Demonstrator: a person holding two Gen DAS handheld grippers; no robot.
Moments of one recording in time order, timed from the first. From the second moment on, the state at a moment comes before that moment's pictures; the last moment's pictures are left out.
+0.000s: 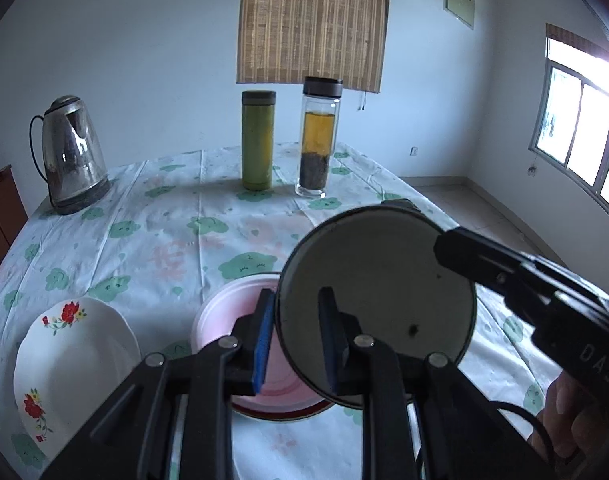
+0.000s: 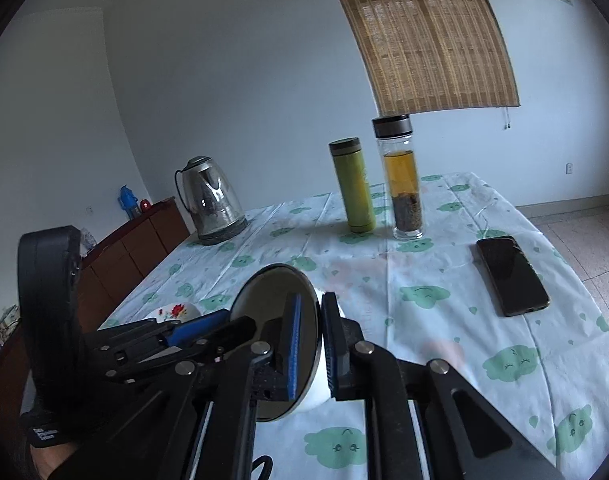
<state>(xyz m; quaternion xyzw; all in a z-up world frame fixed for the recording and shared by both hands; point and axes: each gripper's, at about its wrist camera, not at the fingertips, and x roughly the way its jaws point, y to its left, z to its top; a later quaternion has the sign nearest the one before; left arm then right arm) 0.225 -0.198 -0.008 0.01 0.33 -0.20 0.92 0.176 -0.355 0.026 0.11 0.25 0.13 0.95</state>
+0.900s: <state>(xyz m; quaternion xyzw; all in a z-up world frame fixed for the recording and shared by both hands) 0.238 -0.157 0.006 -0.02 0.32 -0.18 0.93 0.212 -0.327 0.020 0.11 0.28 0.15 0.94</state>
